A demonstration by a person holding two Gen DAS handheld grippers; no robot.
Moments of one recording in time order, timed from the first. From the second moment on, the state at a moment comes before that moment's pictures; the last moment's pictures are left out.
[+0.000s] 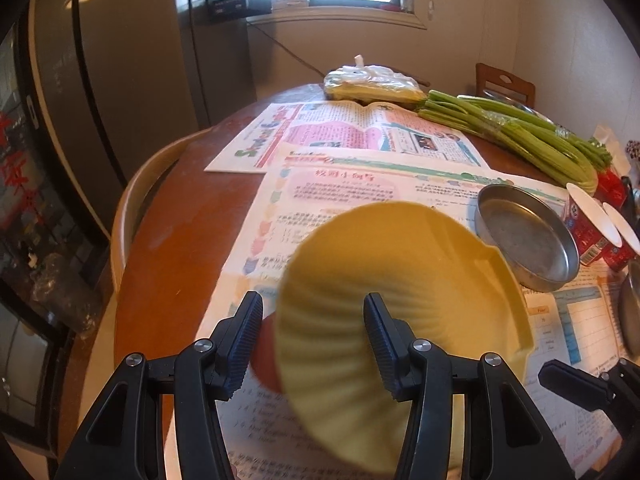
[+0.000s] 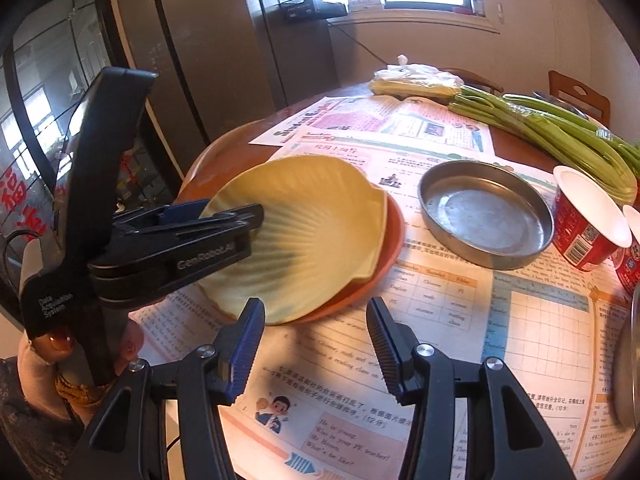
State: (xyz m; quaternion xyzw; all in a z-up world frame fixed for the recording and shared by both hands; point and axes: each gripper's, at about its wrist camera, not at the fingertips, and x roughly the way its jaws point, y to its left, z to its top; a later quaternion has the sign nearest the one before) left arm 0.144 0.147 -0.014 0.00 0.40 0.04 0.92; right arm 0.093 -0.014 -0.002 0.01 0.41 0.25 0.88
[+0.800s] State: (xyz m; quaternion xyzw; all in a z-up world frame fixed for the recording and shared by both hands) left arm 0.138 0.139 -0.006 -0.01 0.40 0.03 0.92; right arm 0.096 -0.040 0.008 0.04 0.40 0.23 0.89
